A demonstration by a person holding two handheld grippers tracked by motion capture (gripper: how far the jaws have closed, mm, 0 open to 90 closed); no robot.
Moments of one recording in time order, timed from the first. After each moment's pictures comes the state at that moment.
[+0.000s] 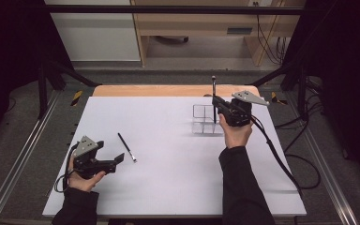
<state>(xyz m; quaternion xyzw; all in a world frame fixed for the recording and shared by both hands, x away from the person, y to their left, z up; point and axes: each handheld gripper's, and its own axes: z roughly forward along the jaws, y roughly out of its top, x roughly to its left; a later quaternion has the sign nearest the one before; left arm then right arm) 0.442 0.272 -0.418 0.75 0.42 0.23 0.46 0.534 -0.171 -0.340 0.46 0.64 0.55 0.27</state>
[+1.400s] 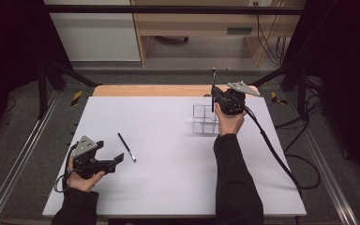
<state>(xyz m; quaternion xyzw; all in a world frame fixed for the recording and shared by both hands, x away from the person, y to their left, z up) 0.442 0.273 -0.418 0.75 0.42 0.22 0.46 0.586 -0.165 -0.356 0.49 0.62 0.54 0.30</state>
